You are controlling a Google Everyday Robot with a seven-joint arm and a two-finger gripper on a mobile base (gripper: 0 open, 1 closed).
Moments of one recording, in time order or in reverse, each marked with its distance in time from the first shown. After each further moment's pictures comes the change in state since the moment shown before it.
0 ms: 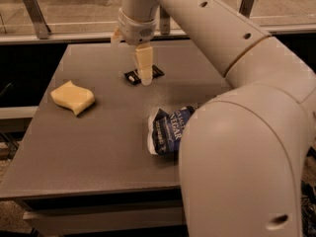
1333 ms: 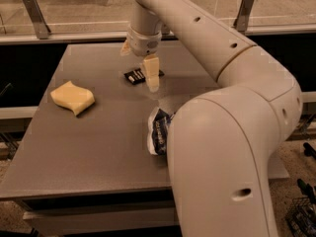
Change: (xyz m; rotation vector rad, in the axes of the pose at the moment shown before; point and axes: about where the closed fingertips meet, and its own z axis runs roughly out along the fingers) arm 0.037 0.002 0.049 -0.072 0.008 0.012
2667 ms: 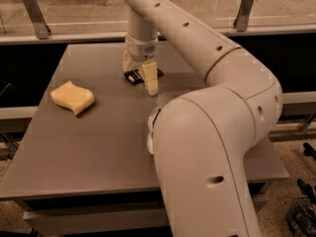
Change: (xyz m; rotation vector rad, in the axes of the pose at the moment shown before) arm 0.004 -0.002 0.028 -0.073 0.003 -0.029
